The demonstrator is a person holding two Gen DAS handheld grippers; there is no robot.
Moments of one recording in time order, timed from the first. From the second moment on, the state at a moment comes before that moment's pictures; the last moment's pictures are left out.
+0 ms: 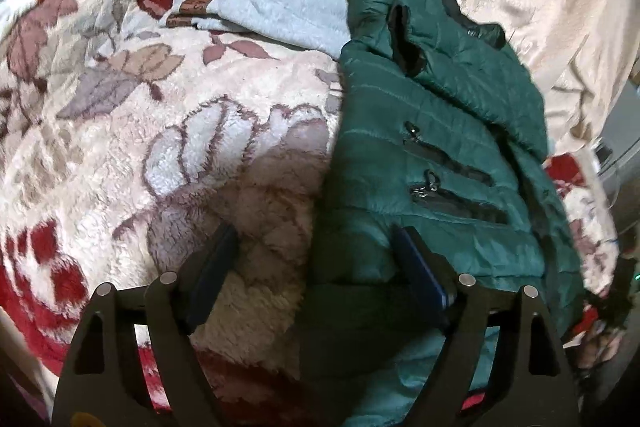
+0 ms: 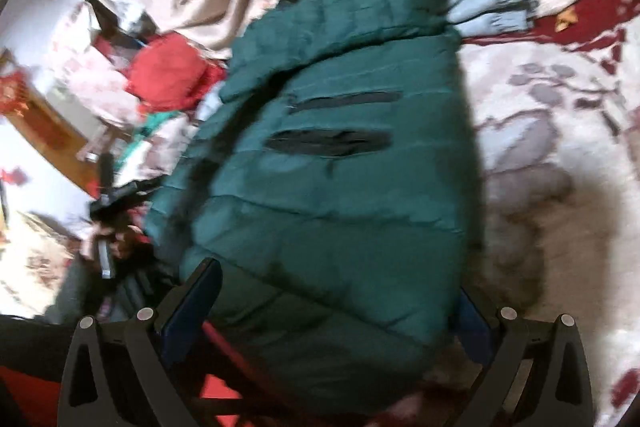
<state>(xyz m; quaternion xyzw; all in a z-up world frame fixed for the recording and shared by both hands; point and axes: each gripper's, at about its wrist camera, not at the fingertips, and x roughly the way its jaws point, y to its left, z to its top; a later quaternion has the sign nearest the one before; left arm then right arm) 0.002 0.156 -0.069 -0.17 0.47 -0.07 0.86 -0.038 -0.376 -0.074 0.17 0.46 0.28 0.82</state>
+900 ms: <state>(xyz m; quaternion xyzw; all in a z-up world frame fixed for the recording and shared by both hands) -0.043 0.137 -0.074 -0.22 0.47 -0.22 0.83 -0.031 -0.369 -0.084 0.18 0.41 0.32 0.83</state>
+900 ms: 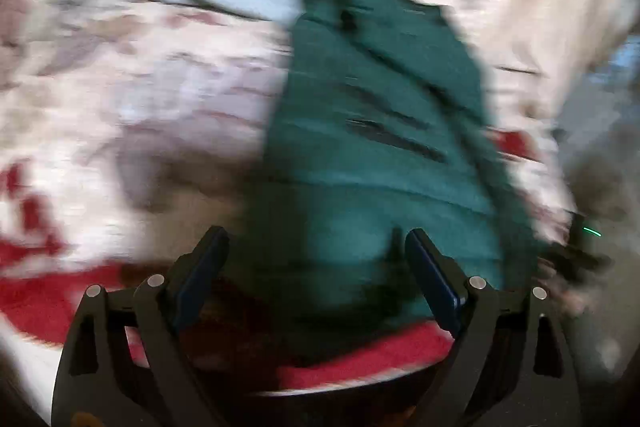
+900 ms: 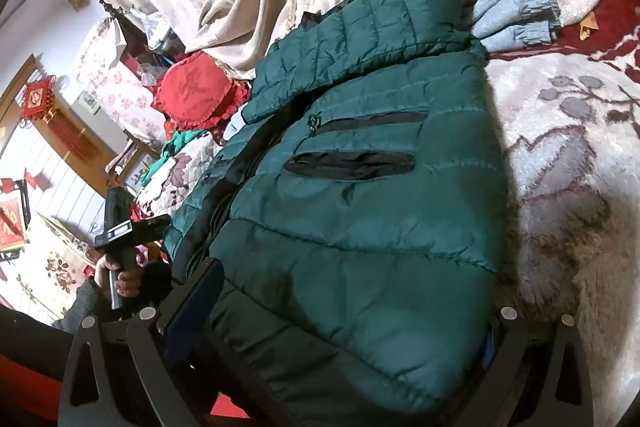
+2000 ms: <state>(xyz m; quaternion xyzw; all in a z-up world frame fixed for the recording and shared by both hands) -0.015 0.122 -0.089 -0.22 0.46 -0.26 0.82 -0.033 -0.352 -0.083 0.17 0.42 0.26 0.85</state>
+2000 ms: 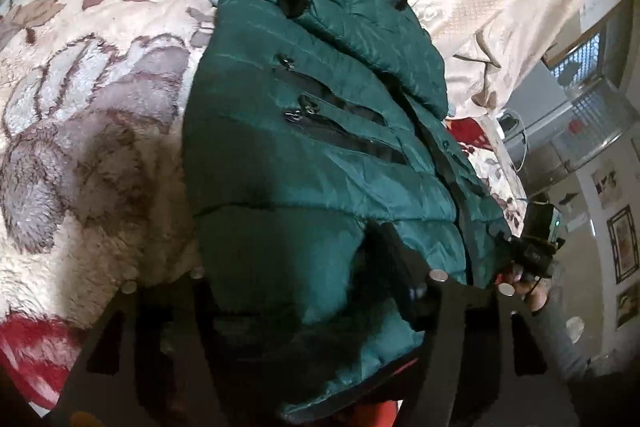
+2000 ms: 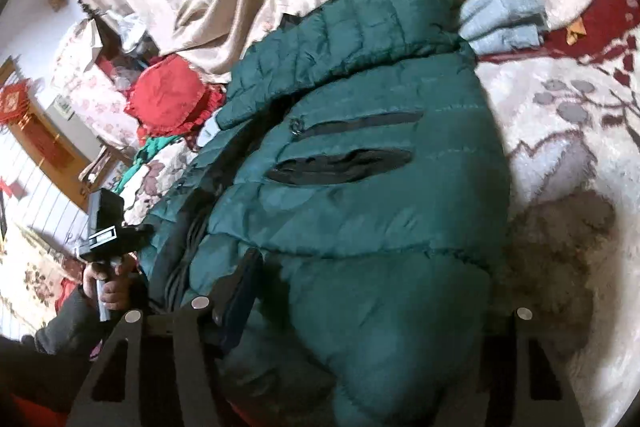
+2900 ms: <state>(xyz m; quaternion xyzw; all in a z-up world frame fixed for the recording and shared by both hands) -0.051 0.118 -0.052 -0.14 0.41 -0.16 0.89 -0.066 -0.339 -0.049 0.07 0.38 0.16 0.91</state>
